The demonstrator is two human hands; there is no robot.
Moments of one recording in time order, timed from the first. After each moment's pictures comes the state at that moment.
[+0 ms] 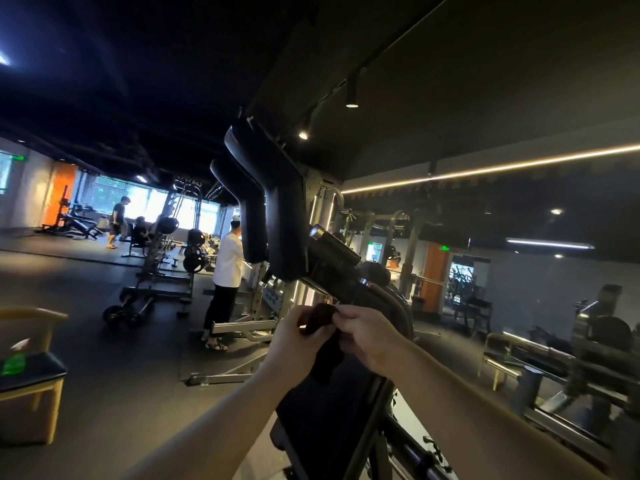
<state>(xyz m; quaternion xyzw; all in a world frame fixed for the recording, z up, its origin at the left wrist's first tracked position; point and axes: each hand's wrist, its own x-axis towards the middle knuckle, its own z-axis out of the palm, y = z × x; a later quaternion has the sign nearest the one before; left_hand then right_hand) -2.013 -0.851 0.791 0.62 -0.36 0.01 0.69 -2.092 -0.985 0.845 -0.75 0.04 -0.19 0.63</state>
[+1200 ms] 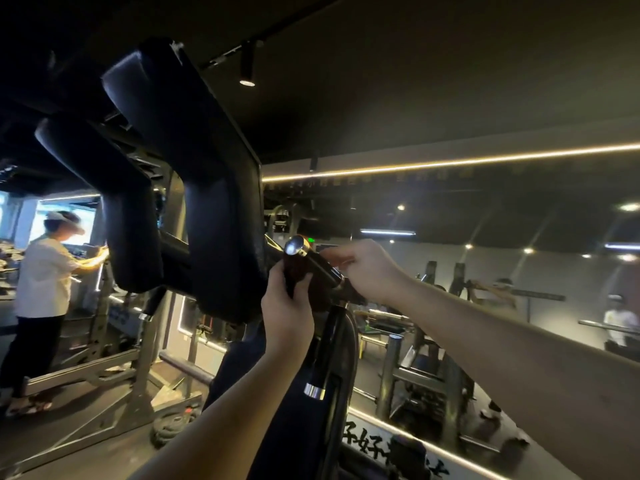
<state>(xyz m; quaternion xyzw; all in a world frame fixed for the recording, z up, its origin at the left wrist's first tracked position) -1.864 -0.953 0.868 0.40 -0.43 0.02 0.81 -1.992 -1.013 0.969 -0.90 0.19 -0.38 0.10</state>
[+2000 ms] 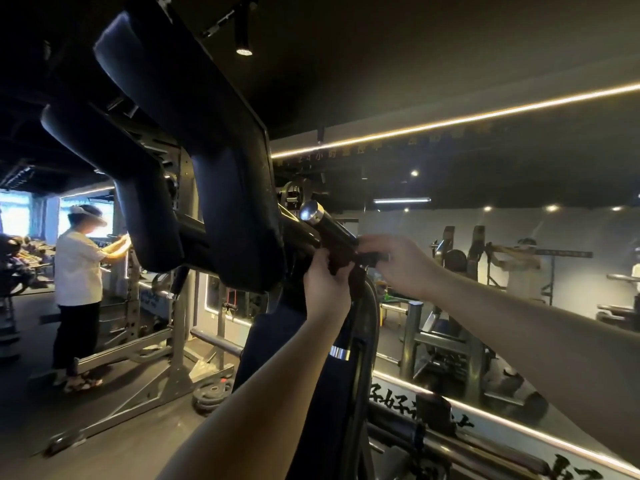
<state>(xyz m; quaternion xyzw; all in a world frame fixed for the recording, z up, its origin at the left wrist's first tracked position) -1.875 -0.984 0.855 0.49 -0.44 -0.02 0.75 -2.010 -1.048 0.916 -0.90 0.20 -0.36 0.11</state>
